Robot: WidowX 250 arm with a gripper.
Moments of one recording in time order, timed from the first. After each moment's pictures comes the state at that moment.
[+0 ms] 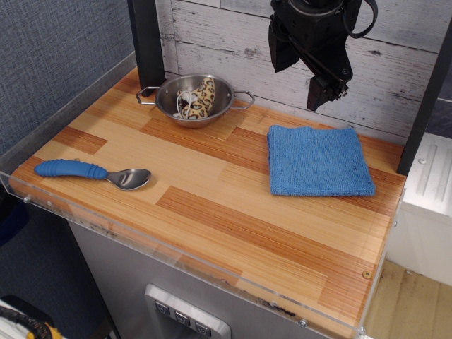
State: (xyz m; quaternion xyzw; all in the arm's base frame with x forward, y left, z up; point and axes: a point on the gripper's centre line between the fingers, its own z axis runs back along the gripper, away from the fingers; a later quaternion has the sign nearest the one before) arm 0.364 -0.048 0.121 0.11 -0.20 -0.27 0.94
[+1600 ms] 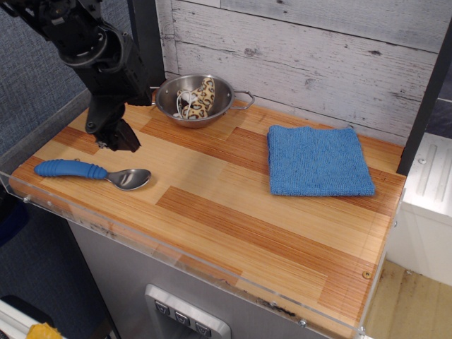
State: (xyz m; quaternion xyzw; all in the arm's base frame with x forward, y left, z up) arm 0.267 0.106 0.087 0.12 -0.15 -0.58 0.79
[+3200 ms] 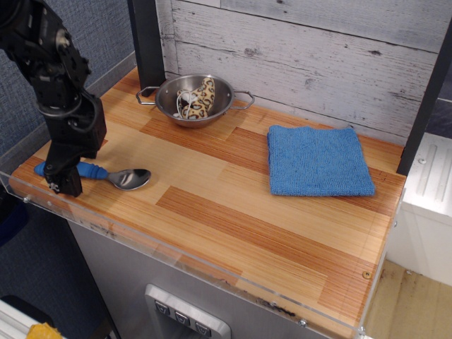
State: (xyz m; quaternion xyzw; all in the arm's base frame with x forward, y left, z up) arm 0.237 0.170 0.013 0.11 0.01 -0.56 0.82
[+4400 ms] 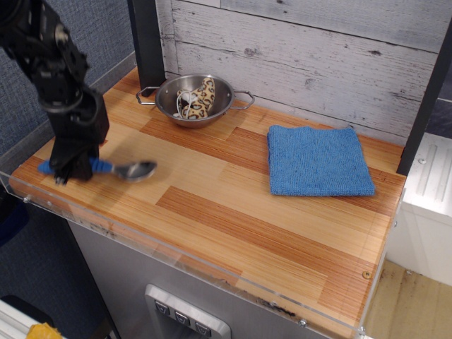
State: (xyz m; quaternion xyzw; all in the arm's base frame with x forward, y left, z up) arm 0.247 0.168 0.026 0.11 -0.02 -0.54 0.83
